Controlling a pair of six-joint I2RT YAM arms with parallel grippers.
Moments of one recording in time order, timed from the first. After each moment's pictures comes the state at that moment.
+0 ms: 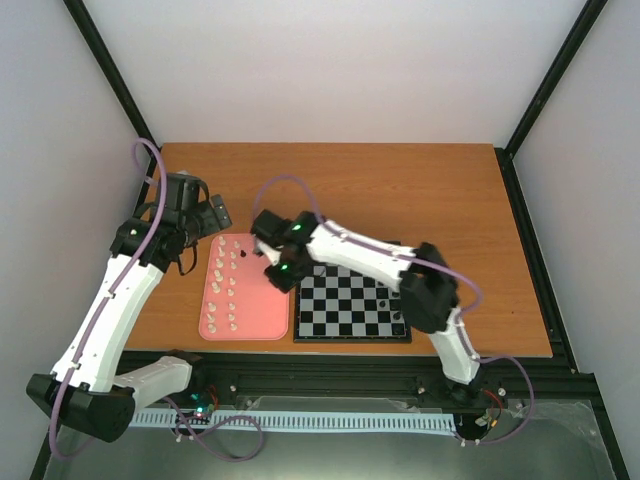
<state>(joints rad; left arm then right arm) -0.28 1.09 1.26 -0.98 -0.28 -0.58 1.05 2.20 1.93 -1.09 -0.15 0.17</state>
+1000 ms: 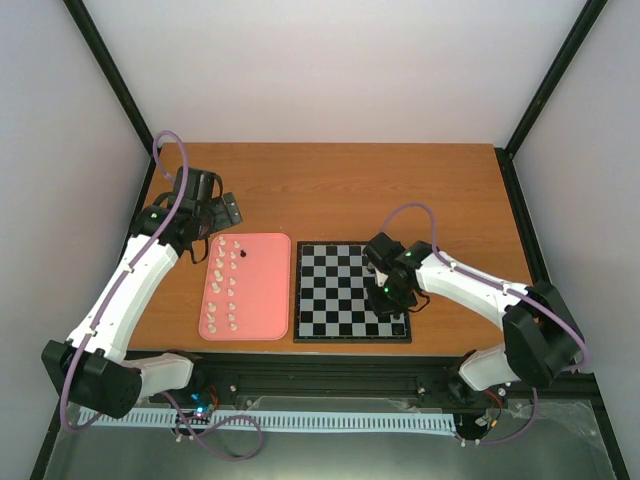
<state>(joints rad) -0.28 1.21 1.25 -0.91 -0.25 -0.58 0.70 1.42 0.90 -0.94 -0.15 0.44</state>
